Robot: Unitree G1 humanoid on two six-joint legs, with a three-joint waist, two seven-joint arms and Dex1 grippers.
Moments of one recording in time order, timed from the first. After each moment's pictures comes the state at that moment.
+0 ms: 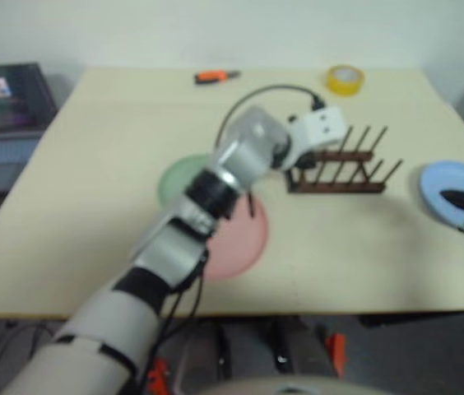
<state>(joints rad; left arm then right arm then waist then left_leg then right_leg) -1.25 0.10 -0.48 0.47 0.19 0.67 -1.02 -0.14 -1.03 -0.35 0.31 0.22 0.08 0.95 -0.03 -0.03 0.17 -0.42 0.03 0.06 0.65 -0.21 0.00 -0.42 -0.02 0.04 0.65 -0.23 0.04</state>
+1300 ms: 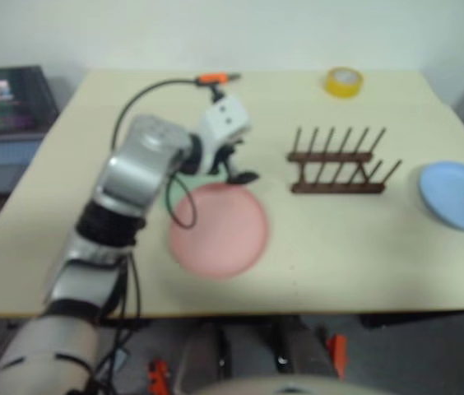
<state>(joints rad) -0.95 0.60 -0.33 -0.08 -0.07 0.91 -0.99 -0.23 -1.20 -0.36 0.43 0.18 0.16 1.05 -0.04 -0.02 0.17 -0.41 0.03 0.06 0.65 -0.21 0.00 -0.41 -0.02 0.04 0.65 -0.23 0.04</state>
